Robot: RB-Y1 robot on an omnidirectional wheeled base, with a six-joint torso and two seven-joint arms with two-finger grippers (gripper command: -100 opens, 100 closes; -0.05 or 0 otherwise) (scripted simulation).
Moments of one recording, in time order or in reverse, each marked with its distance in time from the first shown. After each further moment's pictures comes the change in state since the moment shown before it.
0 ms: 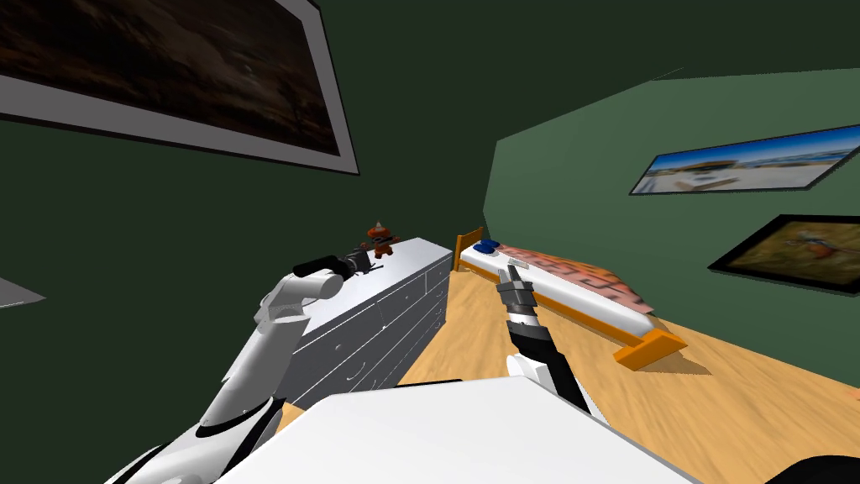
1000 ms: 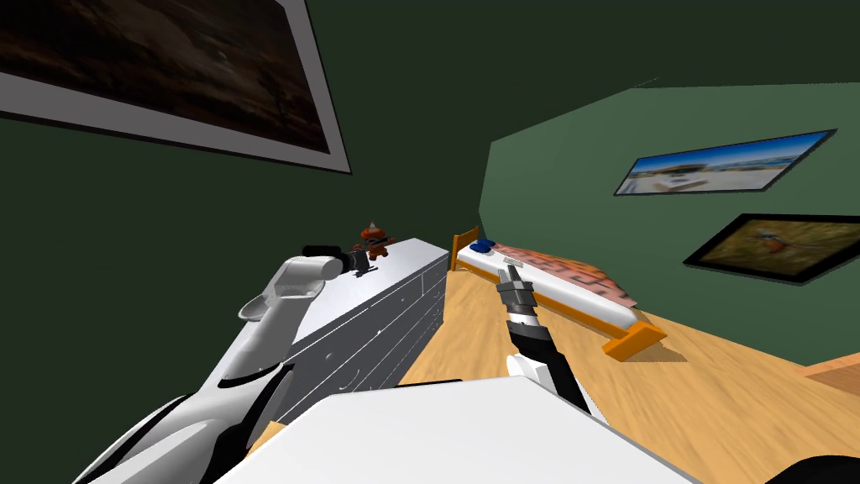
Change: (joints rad) left arm -0.161 0.078 0.010 0.156 0.070 0.269 0.102; right arm 0.000 0.000 0.000 0.000 0.000 0.000 0.000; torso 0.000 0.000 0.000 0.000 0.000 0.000
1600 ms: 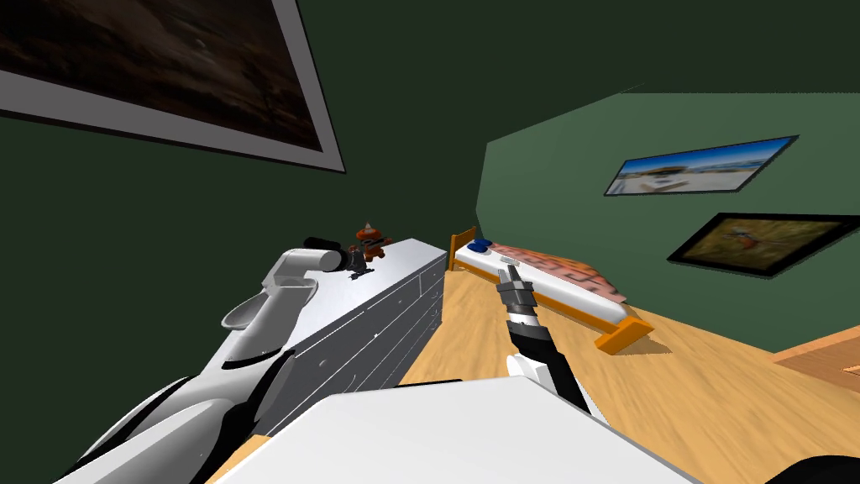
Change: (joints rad) left arm -0.081 0.048 0.004 0.088 0.034 0.170 0.068; right arm 0.000 0.000 0.000 0.000 0.000 0.000 0.000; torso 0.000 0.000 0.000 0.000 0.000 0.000
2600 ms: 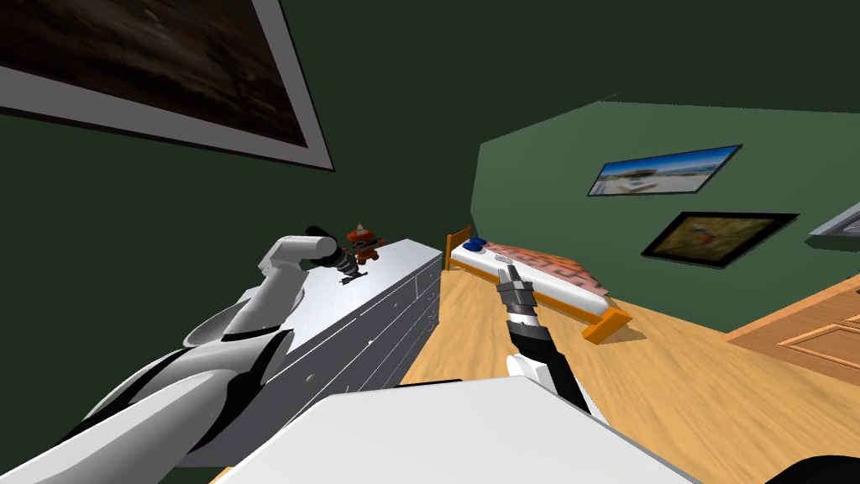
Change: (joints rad) left arm -0.146 0.096 -0.007 0.197 0.044 0.286 0.124; right arm 0.000 0.000 0.000 0.000 0.000 0.000 0.000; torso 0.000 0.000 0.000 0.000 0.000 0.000
